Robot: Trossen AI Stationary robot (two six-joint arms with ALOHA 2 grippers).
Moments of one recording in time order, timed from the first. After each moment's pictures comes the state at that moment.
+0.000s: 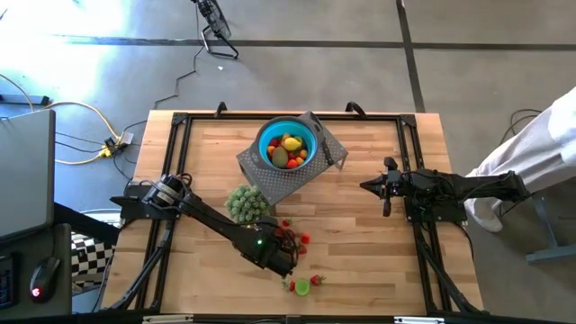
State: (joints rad) left arm -0.48 2.06 1.65 -1.05 -0.38 -1.79; right arm 0.04 0.13 0.07 -0.18 0.20 0.10
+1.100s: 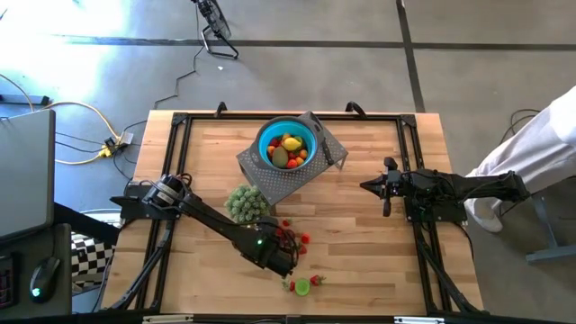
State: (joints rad) left arm -0.48 2.06 1.65 -1.05 -0.39 -1.77; right arm 0.04 0.13 0.07 -0.18 0.20 0.10
